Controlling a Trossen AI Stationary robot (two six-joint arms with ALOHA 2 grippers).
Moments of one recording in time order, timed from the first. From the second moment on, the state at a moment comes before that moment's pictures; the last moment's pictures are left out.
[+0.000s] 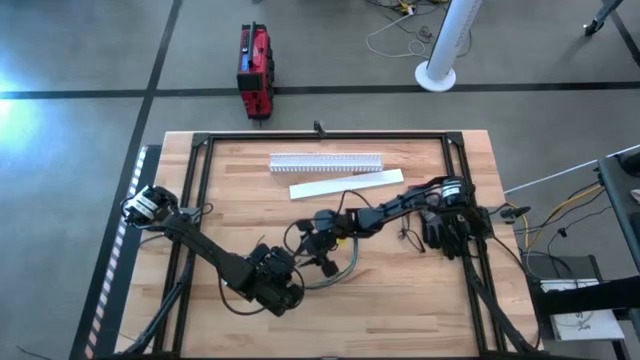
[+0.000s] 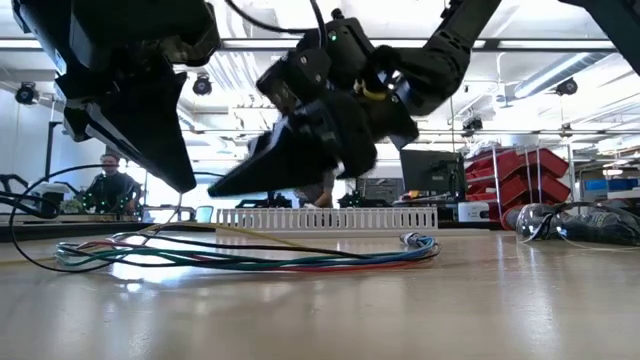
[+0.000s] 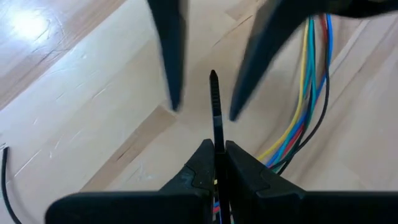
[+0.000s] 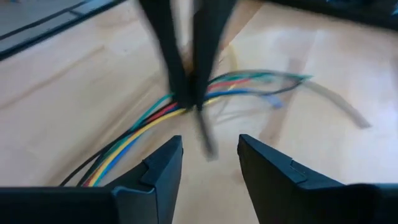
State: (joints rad) left arm -0.60 1.75 1.13 -0.65 -0.54 -1.25; right arm 0.04 2.21 1.22 0.44 -0.43 -0.26
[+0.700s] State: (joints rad) left arm -0.60 1.75 1.13 -0.65 -0.54 -1.25; right arm 0.04 2.26 1.22 0.53 -0.52 -0.22
